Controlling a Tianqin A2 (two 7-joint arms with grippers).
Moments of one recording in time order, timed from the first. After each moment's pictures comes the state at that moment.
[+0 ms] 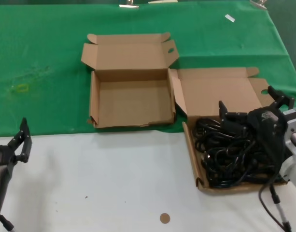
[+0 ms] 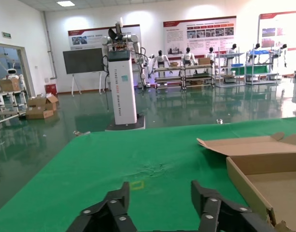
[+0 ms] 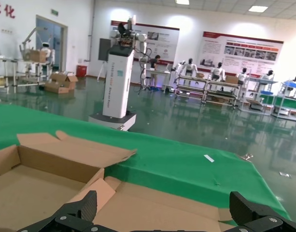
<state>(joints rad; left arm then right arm) 0.00 -0.30 1.60 -1.60 -1.80 0.00 0.00 0.03 0.45 -1.67 1.61 1.84 0.03 0.02</state>
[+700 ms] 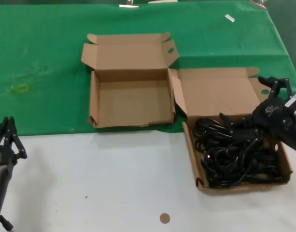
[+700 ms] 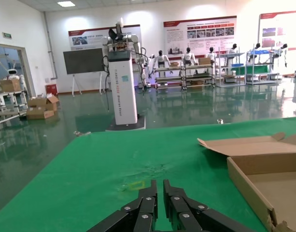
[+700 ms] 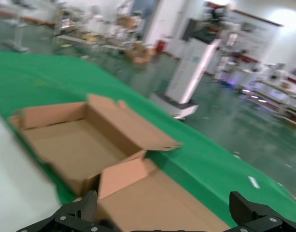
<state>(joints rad) 0.00 -0.30 1.60 -1.60 -1.80 0.00 0.00 0.17 0.95 -1.94 1.65 1.96 -0.06 0.07</state>
